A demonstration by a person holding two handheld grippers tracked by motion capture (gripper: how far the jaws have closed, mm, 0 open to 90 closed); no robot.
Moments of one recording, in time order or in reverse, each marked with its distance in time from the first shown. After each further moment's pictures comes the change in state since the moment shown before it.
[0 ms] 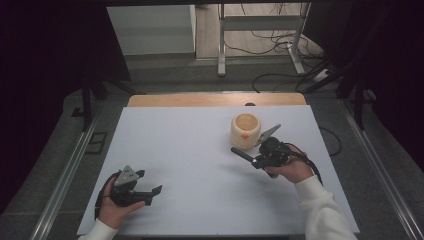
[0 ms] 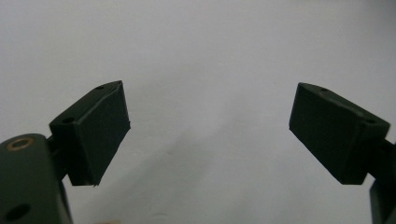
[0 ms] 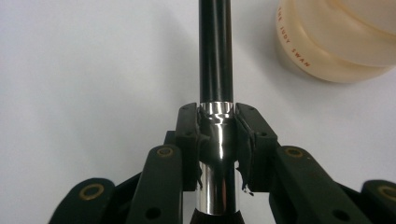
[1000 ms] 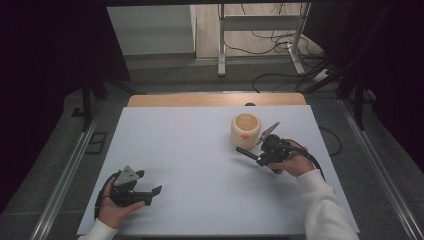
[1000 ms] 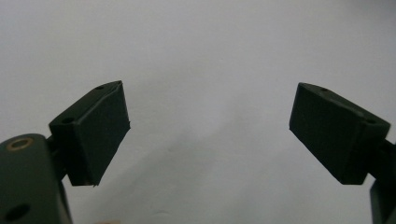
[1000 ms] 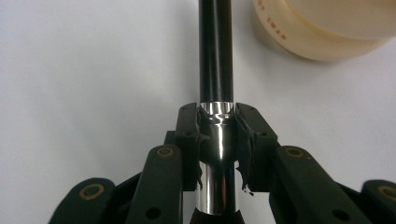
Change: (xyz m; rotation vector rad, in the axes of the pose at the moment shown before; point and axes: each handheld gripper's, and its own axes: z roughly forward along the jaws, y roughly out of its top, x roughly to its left) left arm 0.001 -0.001 0.001 0.008 0.000 0.000; right arm -0.028 -0.006 0.017 0.075 -0.013 -0.032
